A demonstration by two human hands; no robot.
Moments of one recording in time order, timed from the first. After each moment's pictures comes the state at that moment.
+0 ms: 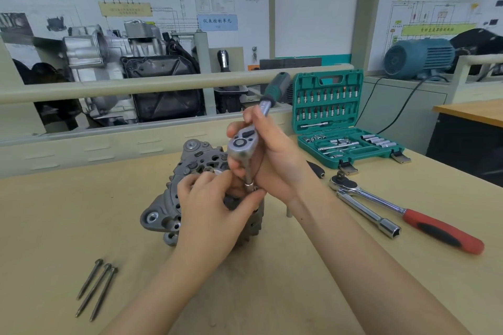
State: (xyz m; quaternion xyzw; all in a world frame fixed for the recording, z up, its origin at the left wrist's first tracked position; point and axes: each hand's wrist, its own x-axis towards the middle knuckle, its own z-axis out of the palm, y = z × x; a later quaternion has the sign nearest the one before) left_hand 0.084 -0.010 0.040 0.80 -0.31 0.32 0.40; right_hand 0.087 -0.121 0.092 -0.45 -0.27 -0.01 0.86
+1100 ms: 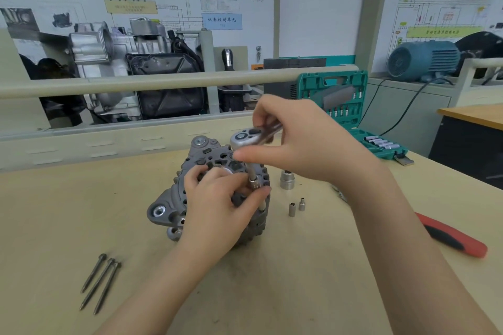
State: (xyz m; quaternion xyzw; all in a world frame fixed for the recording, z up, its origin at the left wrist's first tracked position) left_hand 0.089 -0.007 0.040 0.81 -0.33 0.33 0.36; right_hand 0.043 -0.140 0.137 -0.93 -0.16 -0.27 0.20
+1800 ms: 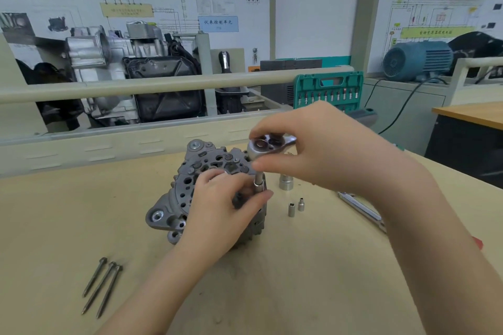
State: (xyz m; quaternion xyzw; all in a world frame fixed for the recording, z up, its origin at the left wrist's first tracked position) left_hand 0.089 -0.006 0.041 0.79 -0.38 0.30 0.38; right_hand 0.012 -0.137 0.151 -0.96 -0.16 -0.21 0.08
